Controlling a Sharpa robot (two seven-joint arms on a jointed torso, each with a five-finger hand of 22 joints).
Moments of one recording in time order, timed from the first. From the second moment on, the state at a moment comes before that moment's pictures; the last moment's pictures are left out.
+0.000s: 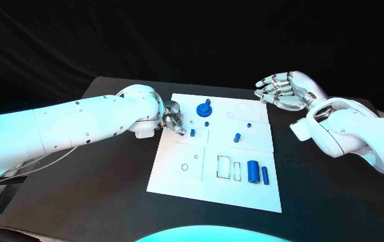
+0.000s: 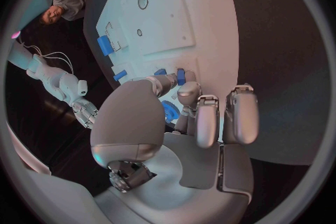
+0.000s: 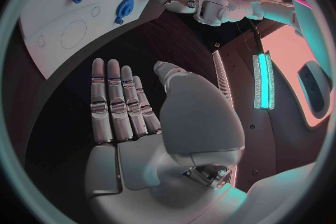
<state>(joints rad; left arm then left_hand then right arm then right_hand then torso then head) 1.24 -0.79 -0.04 1.49 -1.14 0.19 -0.56 1.22 -0.16 0.70 0.21 0.06 0.82 0.07 0.78 0.67 1.27 -0.01 1.18 0.99 1.47 -0.06 1.54 1.31 0.05 1.39 0.06 1.47 1.31 1.30 -0.89 -0.13 1.55 -0.77 -0.51 0.18 1.31 -0.16 0.33 0.28 0.28 0.81 0.21 0.26 0.32 1.06 0.16 0.20 0.11 1.08 0.11 0.21 0.36 0.18 1.00 0.22 0.13 0.43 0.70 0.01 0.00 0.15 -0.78</state>
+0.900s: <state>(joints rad) 1.24 -0.78 -0.04 1.48 -1.14 0.20 -0.58 1.12 -0.20 0.73 0.19 0.05 0.85 0.05 0.79 0.72 1.28 -0.02 1.19 1.00 1.47 -0.07 1.54 1.31 0.05 1.39 0.05 1.47 1.31 1.30 -0.89 -0.13 1.54 -0.76 -0.50 0.18 1.31 -0.17 0.32 0.28 0.28 0.81 0.21 0.26 0.32 1.06 0.16 0.19 0.10 1.08 0.11 0.20 0.35 0.18 1.00 0.22 0.12 0.42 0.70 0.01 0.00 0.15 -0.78</state>
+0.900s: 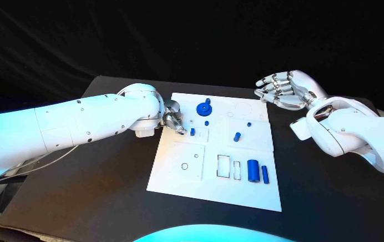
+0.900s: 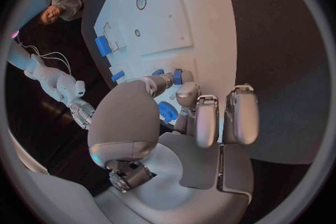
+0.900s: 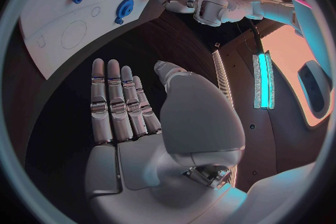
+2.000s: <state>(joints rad) 1.24 -0.76 -0.04 1.45 -1.15 0.21 -0.59 1.07 -0.21 0.66 0.26 0.05 0.86 0.04 0.80 0.72 1.29 -0.02 1.19 1.00 1.47 -0.07 1.54 1.31 0.05 1.40 0.05 1.47 1.31 1.29 -0.89 -0.13 1.55 -0.76 -0.50 0.18 1.31 -0.17 0.31 0.28 0.28 0.81 0.21 0.25 0.31 1.06 0.16 0.19 0.09 1.07 0.11 0.18 0.34 0.18 1.00 0.22 0.11 0.40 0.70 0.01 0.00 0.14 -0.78</state>
